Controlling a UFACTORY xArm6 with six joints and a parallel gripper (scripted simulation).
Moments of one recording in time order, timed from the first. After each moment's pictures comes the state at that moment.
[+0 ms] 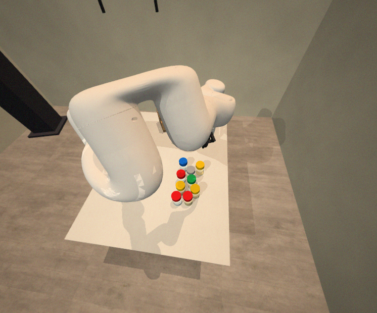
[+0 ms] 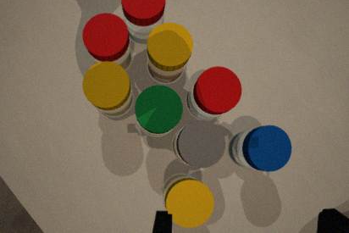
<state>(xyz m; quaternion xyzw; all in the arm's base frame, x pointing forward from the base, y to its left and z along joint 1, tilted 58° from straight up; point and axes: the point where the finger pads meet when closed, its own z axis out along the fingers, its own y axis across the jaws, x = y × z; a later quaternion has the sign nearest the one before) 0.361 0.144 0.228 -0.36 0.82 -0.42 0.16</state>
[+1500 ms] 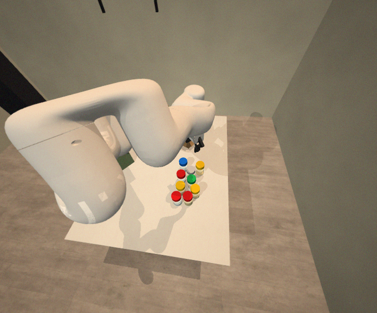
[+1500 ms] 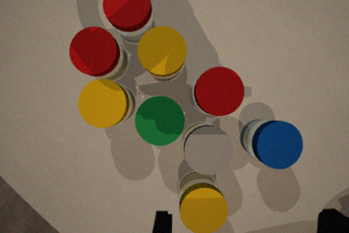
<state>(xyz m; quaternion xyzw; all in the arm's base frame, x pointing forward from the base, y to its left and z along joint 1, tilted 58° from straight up) 0.339 0.113 0.216 -0.33 0.82 -0.40 0.25</state>
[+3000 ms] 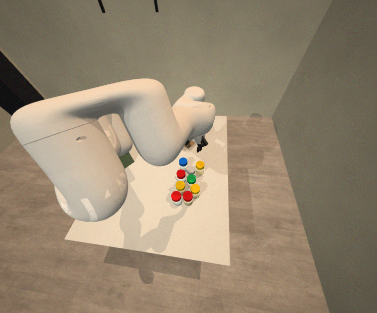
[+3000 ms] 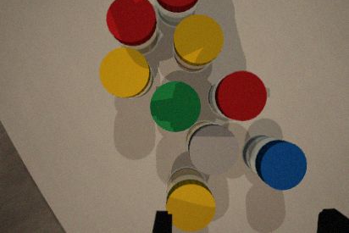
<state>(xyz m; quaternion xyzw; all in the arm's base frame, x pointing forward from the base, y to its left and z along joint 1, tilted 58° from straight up) 0.345 0.111 0.214 -0.44 0.76 -0.44 0.19</state>
